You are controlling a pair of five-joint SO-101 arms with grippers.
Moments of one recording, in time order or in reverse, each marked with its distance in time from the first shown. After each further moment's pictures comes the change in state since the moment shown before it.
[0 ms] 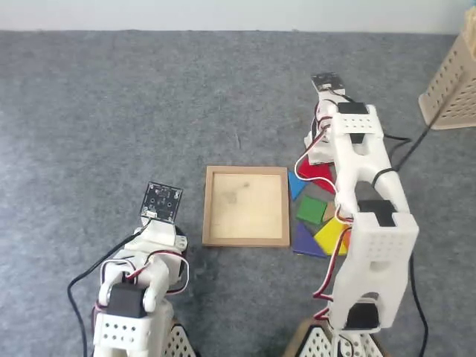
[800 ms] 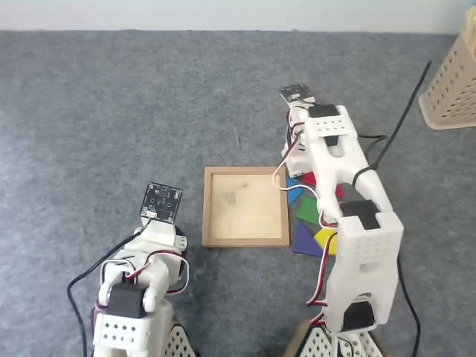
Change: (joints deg) left arm 0.0 0.0 0.0 0.0 0.0; right arm -8.5 -1.9 2.0 4.7 0.1
